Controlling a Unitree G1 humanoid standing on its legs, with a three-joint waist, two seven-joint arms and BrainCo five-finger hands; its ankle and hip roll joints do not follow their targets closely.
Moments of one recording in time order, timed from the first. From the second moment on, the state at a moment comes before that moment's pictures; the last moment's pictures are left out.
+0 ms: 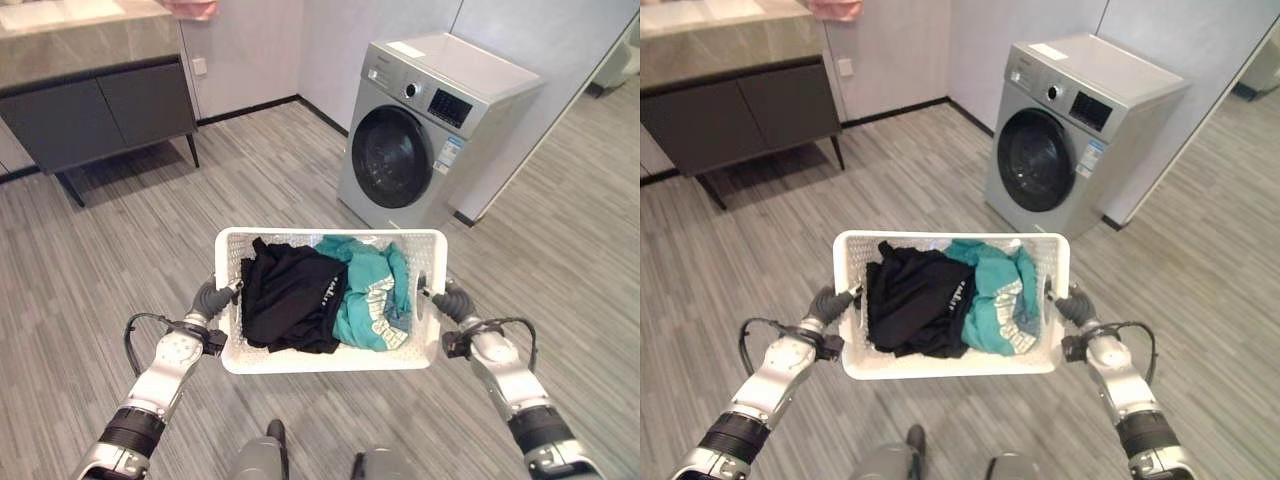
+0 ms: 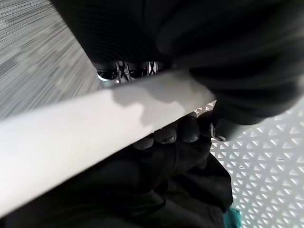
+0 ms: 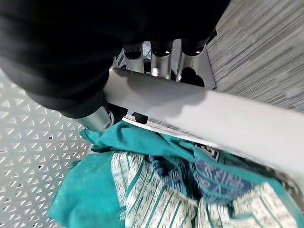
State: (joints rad) left arm -0.23 0.55 -0.22 0.28 -0.19 -0.01 0.07; right arm -0.27 -0.47 0.16 0.39 0.22 0.03 -0.01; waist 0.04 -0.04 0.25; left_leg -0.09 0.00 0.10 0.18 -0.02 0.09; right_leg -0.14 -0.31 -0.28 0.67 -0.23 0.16
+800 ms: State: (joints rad) left arm -0.24 0.46 -0.22 0.35 -0.24 0.00 0.09; right arm -0.27 -0.52 0.21 0.40 0.22 0.04 -0.04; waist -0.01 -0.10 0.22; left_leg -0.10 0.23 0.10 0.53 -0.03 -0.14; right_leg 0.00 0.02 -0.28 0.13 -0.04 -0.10
